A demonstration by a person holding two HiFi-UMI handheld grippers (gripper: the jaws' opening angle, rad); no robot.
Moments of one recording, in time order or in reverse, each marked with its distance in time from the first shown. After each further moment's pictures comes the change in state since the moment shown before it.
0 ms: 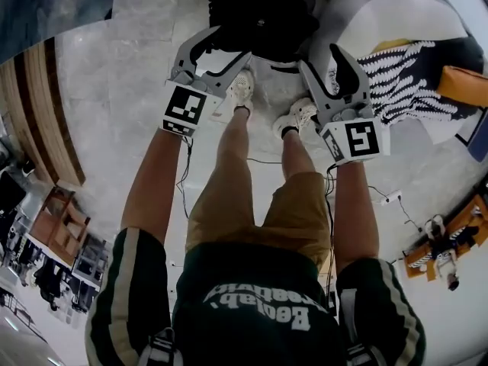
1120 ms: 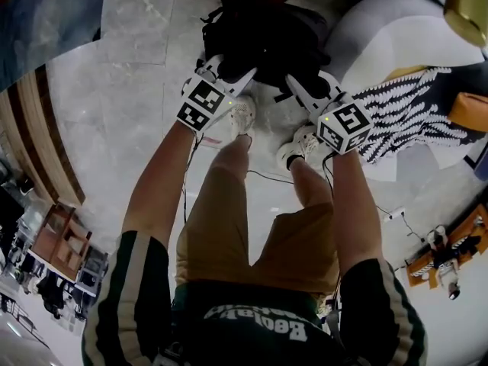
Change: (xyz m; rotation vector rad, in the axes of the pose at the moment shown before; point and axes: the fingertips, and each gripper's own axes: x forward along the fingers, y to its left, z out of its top) left arm 0.148 0.030 -0.159 -0.070 0.228 -0.269; right arm 0.141 -0.041 -0.169 0.202 0.217 0.286
